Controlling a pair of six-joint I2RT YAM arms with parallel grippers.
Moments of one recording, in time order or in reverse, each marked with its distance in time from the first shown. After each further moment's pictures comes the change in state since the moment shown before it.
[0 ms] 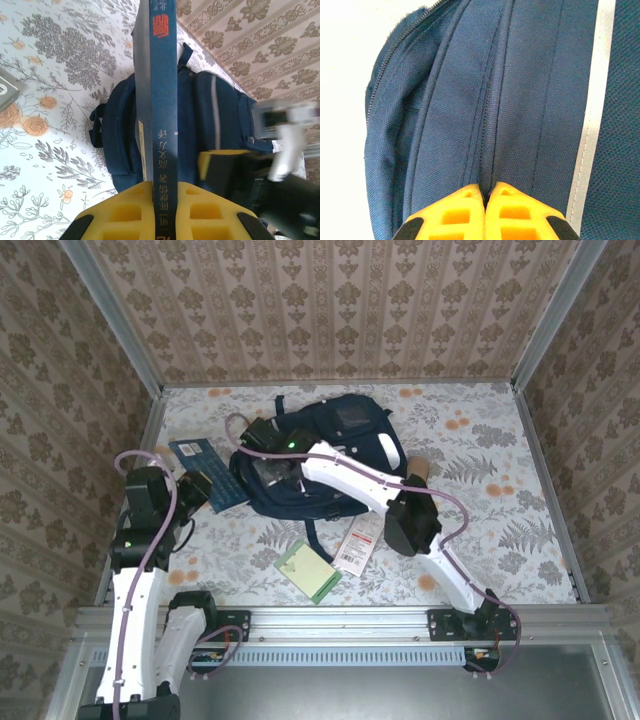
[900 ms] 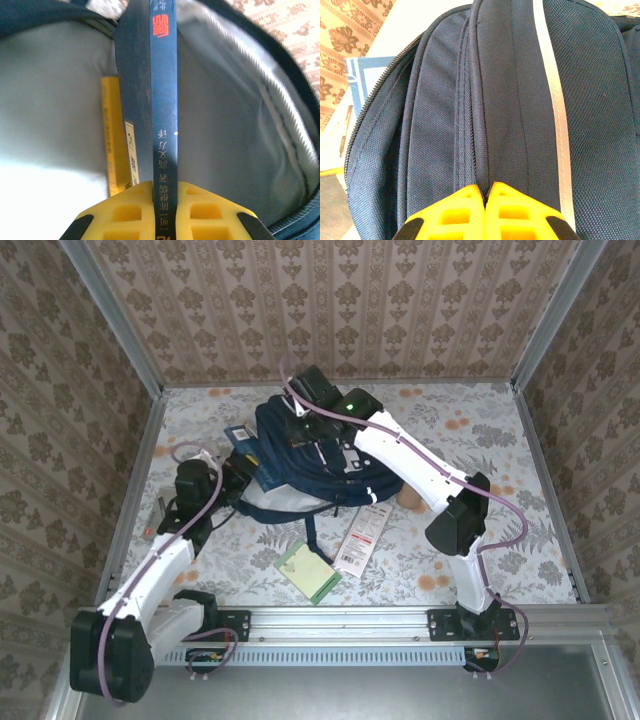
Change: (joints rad) left arm -0.267 0.311 -0.285 0.846 0.107 -0.377; right arm -0.145 -0.269 -0.059 -0.050 -0.222 0.111
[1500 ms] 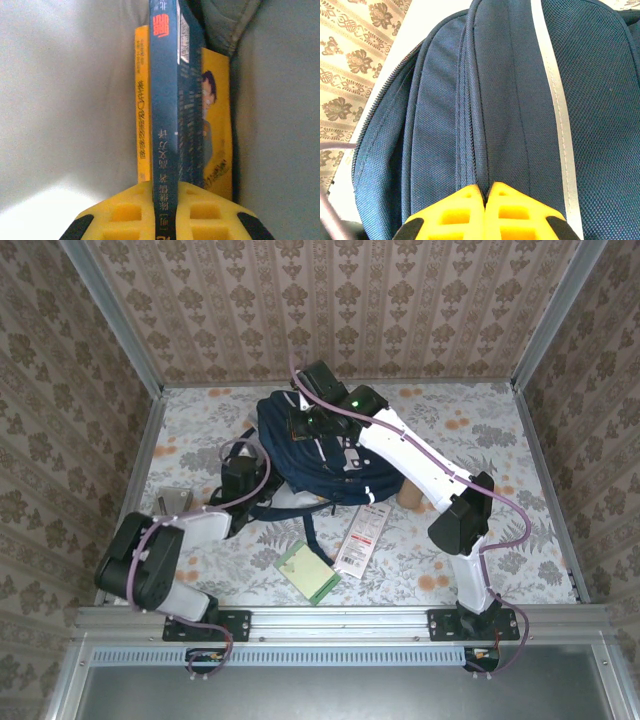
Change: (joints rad) left arm -0.186 0.517 0.042 0.352 -0.187 -0.035; right arm -0.020 -0.011 -0.013 0.036 -0.034 0.078
